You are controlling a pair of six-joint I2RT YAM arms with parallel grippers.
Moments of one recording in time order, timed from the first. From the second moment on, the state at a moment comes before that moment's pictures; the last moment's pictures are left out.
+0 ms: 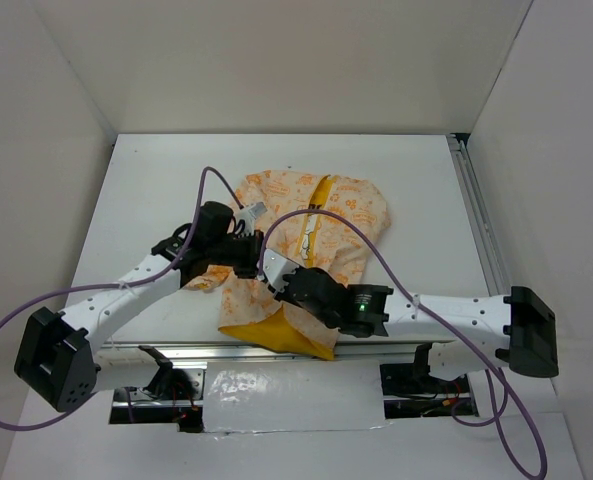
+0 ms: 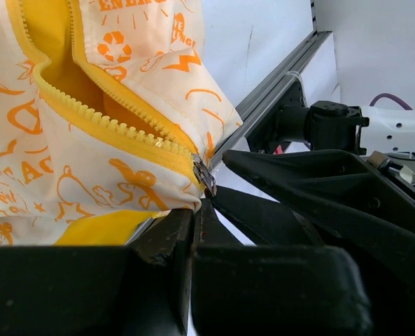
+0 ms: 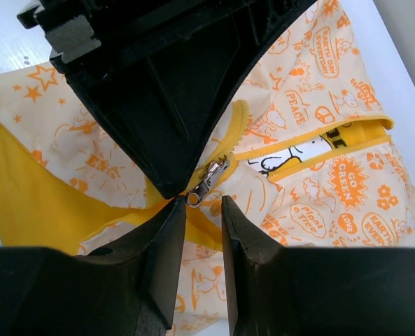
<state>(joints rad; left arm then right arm) -0.55 1.23 0.88 -0.34 0.62 -0.63 1.27 1.25 0.86 -0.13 0.54 -0.21</state>
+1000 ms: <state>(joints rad) -0.58 1.21 0.86 -0.33 0.61 -0.58 1.21 1.21 0.86 -0.11 0.42 -0.15</state>
